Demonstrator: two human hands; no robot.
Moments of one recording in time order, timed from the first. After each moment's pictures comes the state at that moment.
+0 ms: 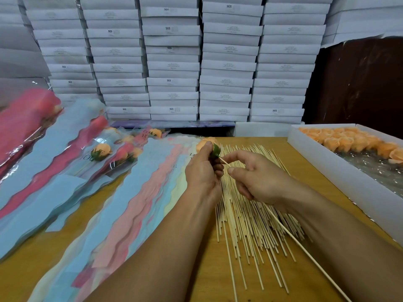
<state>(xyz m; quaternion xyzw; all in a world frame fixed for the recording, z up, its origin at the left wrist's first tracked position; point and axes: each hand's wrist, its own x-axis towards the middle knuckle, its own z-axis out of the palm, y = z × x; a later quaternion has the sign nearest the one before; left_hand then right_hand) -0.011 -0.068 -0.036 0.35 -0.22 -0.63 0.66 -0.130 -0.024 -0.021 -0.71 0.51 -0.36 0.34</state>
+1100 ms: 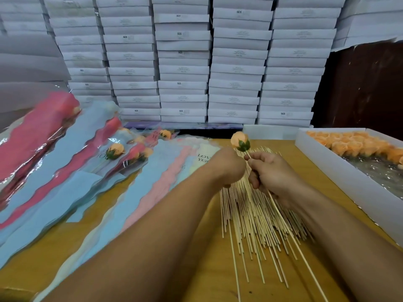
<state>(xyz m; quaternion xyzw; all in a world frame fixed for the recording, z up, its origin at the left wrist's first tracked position) -0.010 -0.040 0.013 0.59 -0.68 -0.33 0.28 -0.143 -0.044 -0.031 -0.57 0.56 -0.46 0.38</state>
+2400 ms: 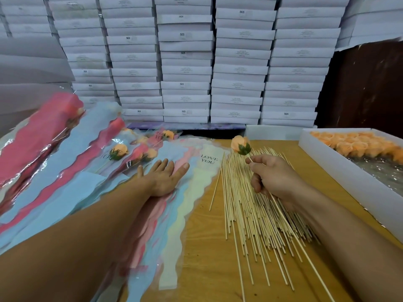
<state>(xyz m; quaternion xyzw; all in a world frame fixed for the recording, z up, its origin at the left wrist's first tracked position) 0.147 -0.118 -0.061 0.69 -0.72 -0.09 0.00 -0.143 -0.048 -0.037 -0.60 0.56 -0.44 0.37</state>
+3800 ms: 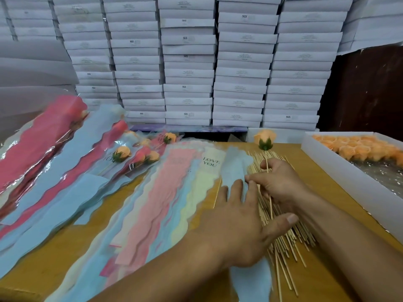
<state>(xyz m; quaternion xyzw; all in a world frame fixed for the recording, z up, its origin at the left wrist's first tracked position) 0.008 0.042 -0.028 0.53 -0.83 -0.14 0.08 -0.139 -0.044 -0.034 -0.52 0.57 -0.49 0.40</state>
